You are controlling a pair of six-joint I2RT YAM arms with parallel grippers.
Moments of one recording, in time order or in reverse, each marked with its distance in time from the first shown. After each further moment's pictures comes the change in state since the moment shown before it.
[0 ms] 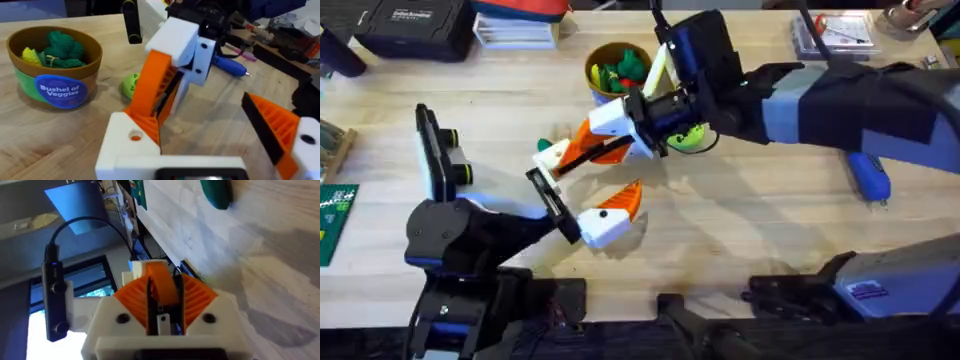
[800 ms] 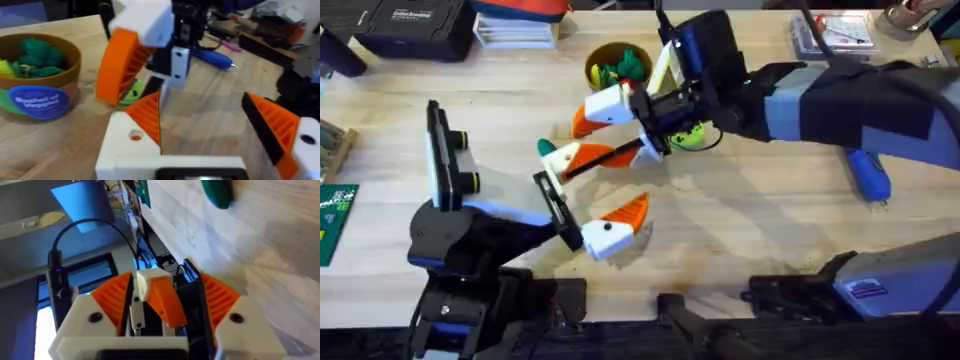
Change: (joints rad) left arm -0.018 -0.004 0.000 -0.002 0.065 0.048; right arm -0.030 0.005 -0.008 0.019 -0.045 0.003
